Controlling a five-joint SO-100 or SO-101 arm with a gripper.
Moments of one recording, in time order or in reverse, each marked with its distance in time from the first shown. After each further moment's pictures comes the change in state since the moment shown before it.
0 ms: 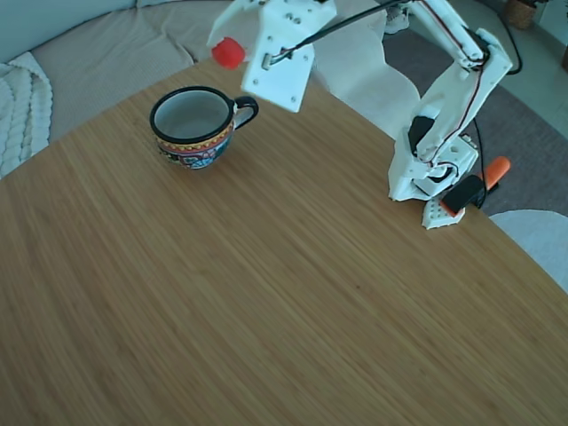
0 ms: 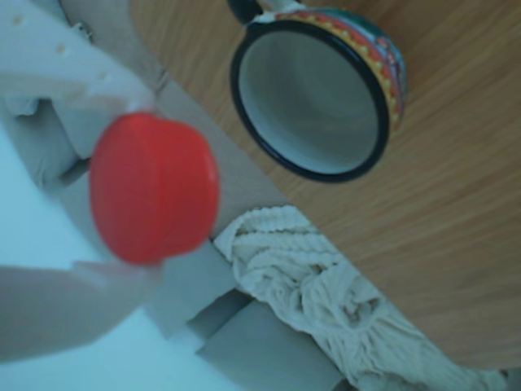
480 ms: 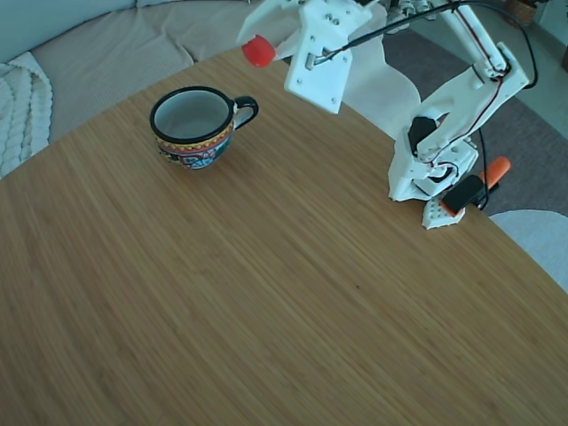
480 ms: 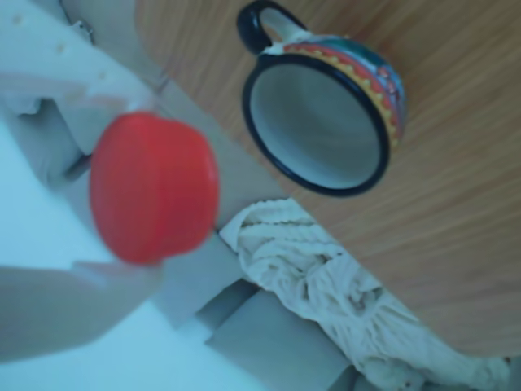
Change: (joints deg) arm -0.1 14.9 11.0 1.1 -0.2
